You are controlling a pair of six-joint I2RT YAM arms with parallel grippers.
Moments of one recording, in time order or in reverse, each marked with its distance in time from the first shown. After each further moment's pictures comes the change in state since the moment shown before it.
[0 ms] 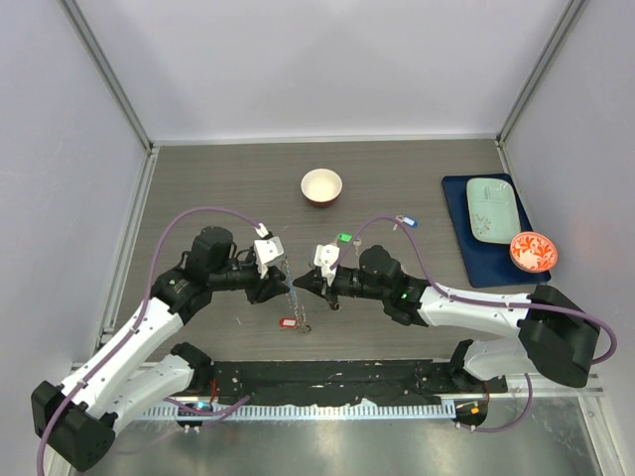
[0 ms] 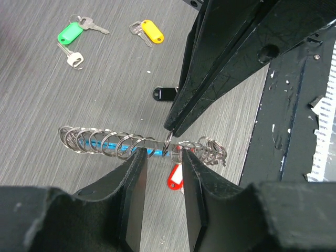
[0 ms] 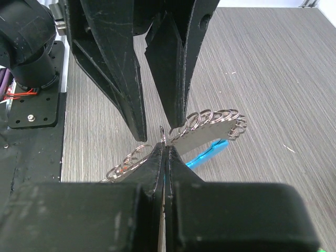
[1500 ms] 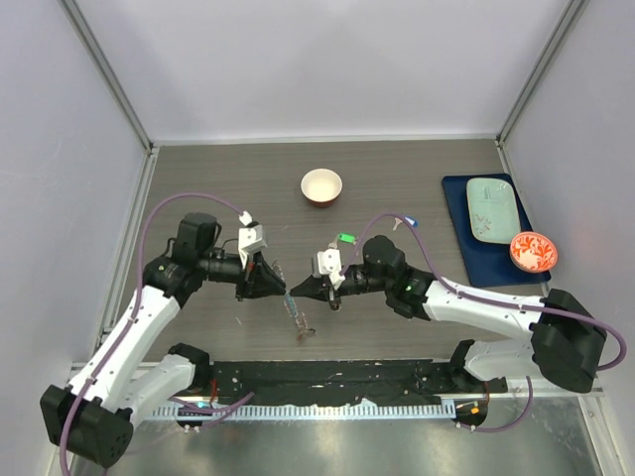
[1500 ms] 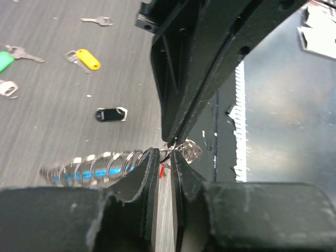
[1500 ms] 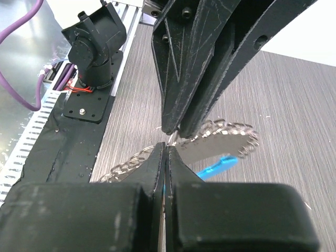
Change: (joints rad) left arm 0.198 0.092 0.106 -0.171 0.483 0.057; right arm -0.027 -0.040 0.067 -0.099 -0.308 -0.090
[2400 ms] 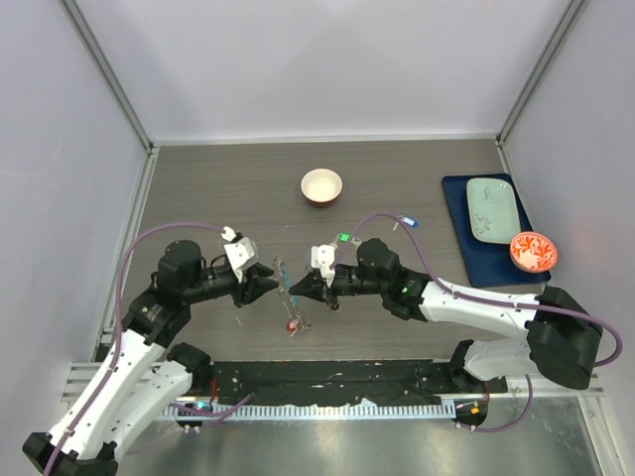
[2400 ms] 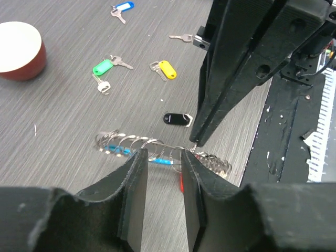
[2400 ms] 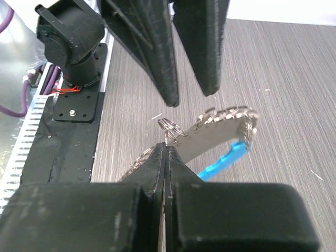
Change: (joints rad) left arm -0.094 -0.314 -0.136 0.197 -0.426 -0.159; right arm 0.020 0.023 0.012 -0.027 0.121 0.076
